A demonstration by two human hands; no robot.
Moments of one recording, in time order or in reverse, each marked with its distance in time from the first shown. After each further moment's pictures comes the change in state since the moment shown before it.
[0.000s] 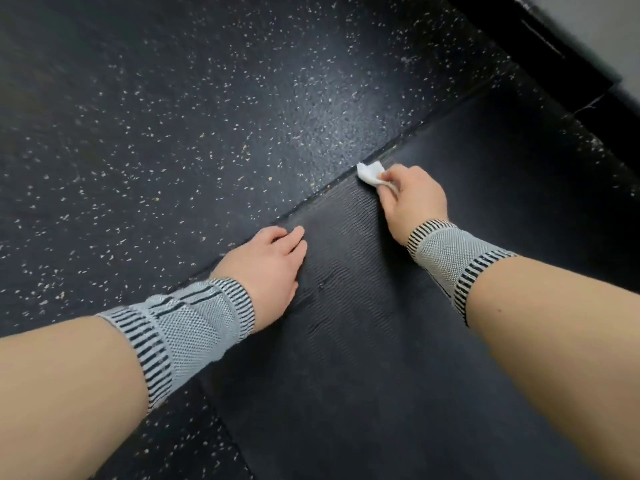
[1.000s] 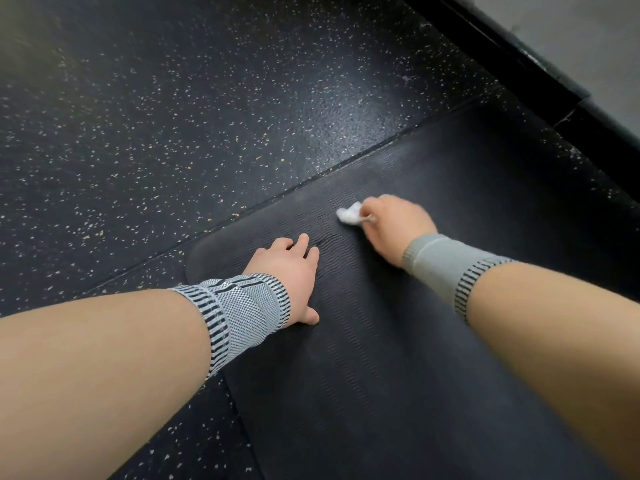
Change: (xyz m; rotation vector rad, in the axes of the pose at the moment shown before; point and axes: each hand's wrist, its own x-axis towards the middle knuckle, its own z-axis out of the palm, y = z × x) left_hand -0.028 0.078 0.009 -0.085 -0.126 -0.241; right_hand -0.061 0.016 0.000 -0.211 -0.142 -0.330
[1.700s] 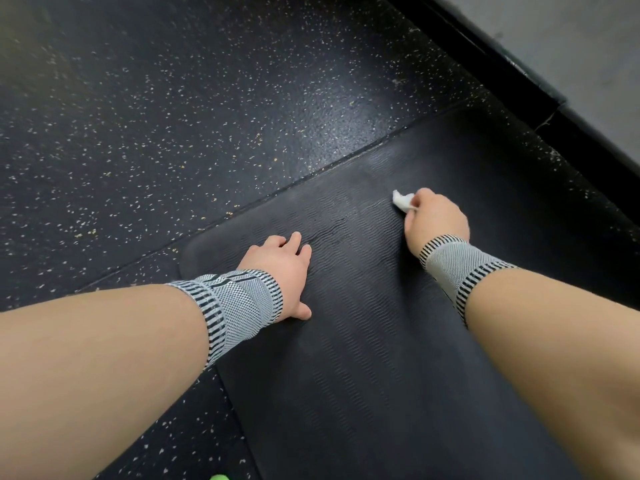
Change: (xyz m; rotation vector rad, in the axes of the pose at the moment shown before) left_hand -0.002 -0.001 -0.003 0.014 -0.019 0.004; right_hand -0.016 0.038 -0.012 0.059 0.104 0.495
